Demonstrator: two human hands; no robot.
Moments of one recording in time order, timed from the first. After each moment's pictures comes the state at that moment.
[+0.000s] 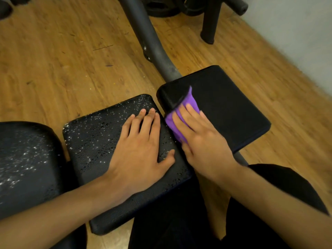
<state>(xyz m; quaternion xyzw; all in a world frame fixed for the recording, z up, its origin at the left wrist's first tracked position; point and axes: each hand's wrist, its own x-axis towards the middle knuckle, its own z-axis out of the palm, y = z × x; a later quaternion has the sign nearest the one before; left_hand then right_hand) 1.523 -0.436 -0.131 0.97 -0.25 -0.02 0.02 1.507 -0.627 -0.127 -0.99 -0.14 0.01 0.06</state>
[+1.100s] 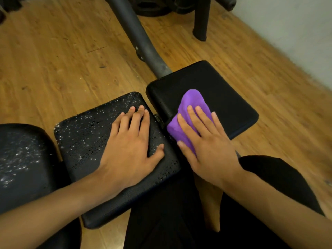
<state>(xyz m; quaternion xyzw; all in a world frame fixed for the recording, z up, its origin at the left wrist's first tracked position) 1.521 -0.439 -0.131 0.97 -0.24 -0.02 0.01 1.477 -0.652 -0.124 -1.00 -0.08 0.04 0.03</state>
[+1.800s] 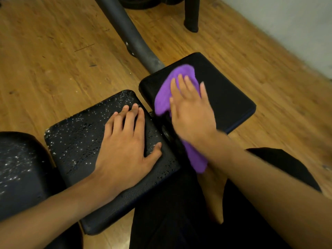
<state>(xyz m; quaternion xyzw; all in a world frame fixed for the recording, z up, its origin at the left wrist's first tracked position) 1.524 -0.438 -0.133 0.97 -0.25 -0.02 -0.01 1.549 -0.632 -0.136 -1.00 0.02 0.00 0.04</state>
